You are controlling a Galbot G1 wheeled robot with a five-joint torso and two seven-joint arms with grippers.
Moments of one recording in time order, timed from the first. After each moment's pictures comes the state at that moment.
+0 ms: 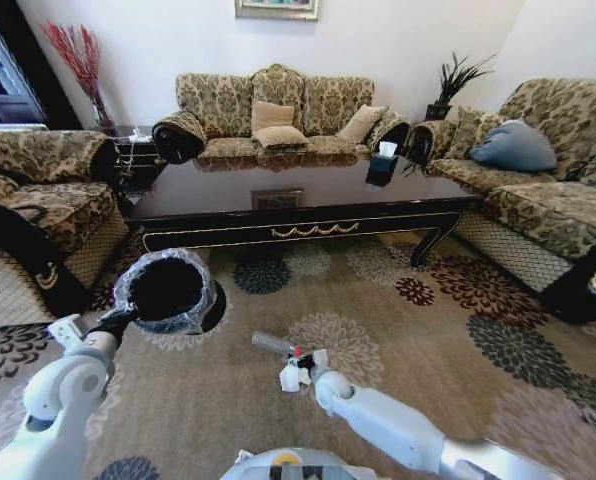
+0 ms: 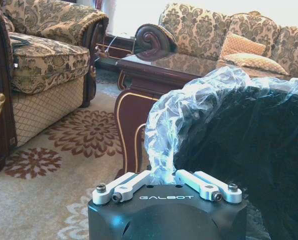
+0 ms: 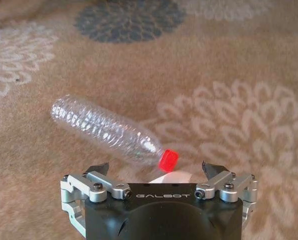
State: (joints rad) left arm 1.43 -1.11 -0.93 -2.18 -0.89 0.57 -0.34; right arm -0.74 1.13 -0.61 1.41 1.06 -0.22 0.67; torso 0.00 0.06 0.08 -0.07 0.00
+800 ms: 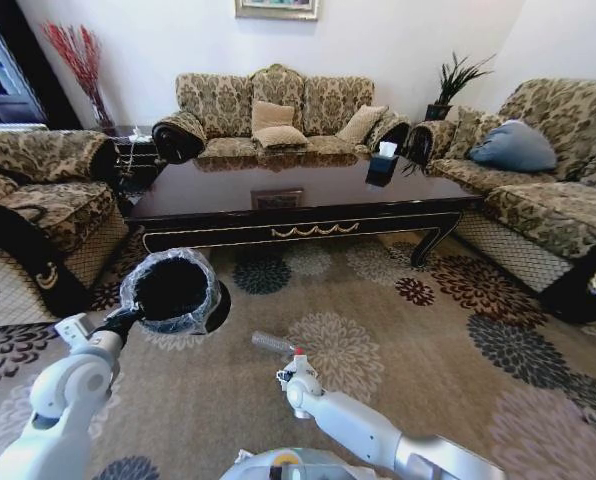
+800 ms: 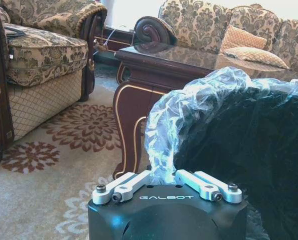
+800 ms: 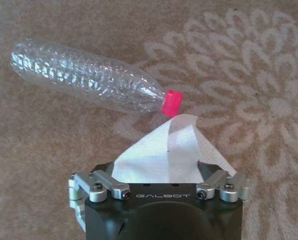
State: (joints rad) left arm 1.41 -1.11 -0.90 -2.14 -0.88 0.57 -0.33; right arm -0.76 1.30 -0.58 1.21 1.16 -0.27 0.80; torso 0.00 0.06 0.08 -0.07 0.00
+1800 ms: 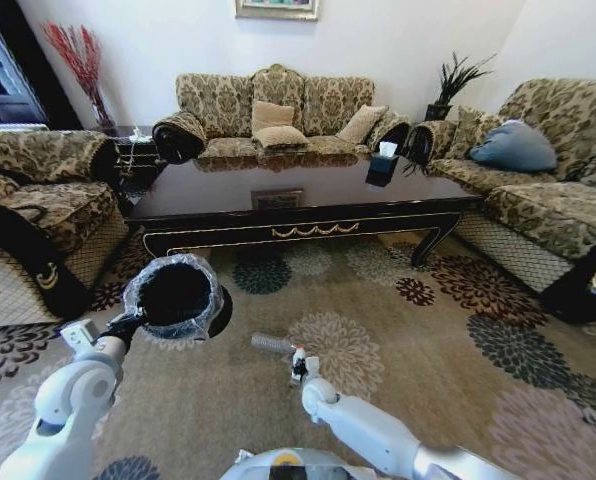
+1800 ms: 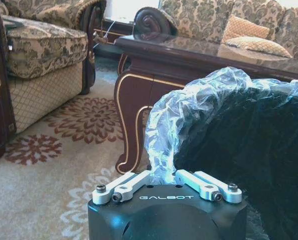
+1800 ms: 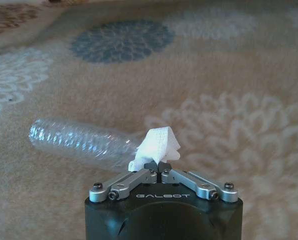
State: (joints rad) left arm 1.43 -1.11 -0.88 -2.11 -0.85 0.55 -0.32; right arm -0.82 1.09 -0.54 1.38 0.94 -0.07 0.53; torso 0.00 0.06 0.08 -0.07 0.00
